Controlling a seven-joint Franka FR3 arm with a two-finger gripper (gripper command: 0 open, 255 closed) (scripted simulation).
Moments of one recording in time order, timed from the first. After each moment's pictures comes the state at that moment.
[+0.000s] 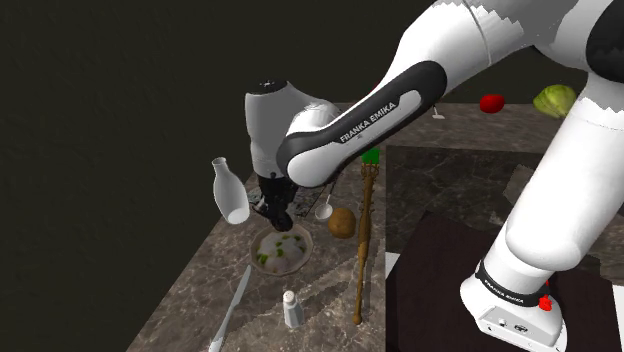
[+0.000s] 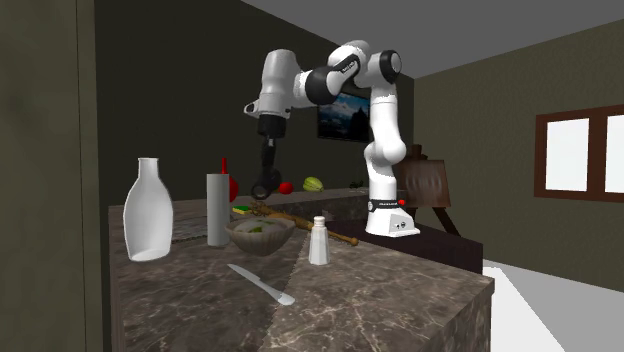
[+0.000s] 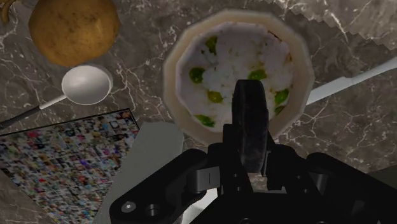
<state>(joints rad) -0.13 0.00 0.61 -2.18 -0.08 2.30 0.56</state>
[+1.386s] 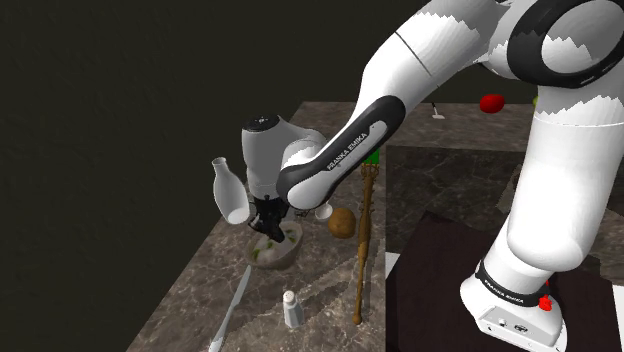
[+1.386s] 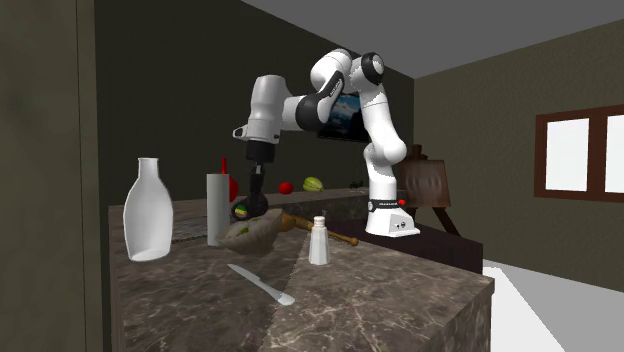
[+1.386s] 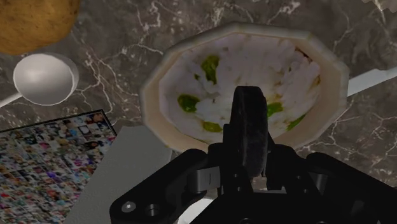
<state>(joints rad) -0.11 0.21 0.57 -2.14 -0.27 2.44 0.68</state>
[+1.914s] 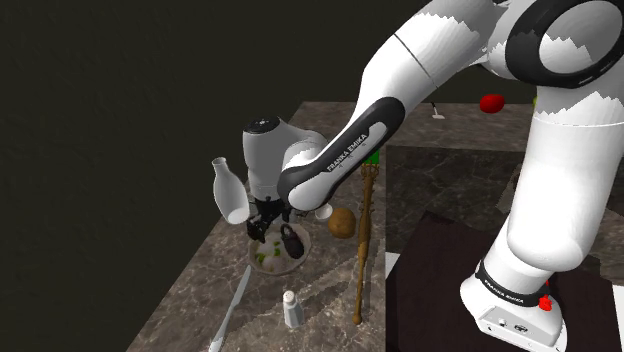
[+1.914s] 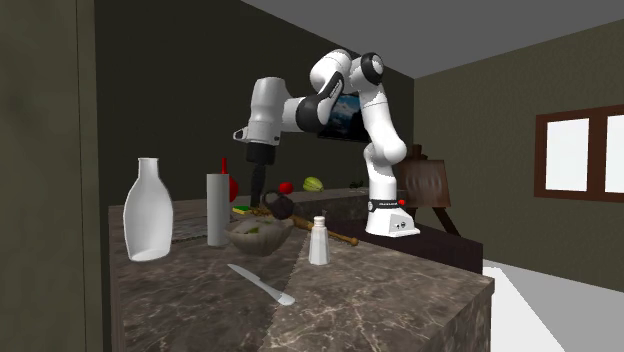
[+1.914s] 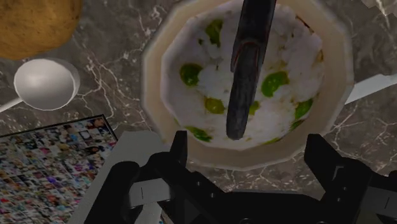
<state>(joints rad) -0.11 0.21 0.57 -2.15 -0.27 2.44 0.68</state>
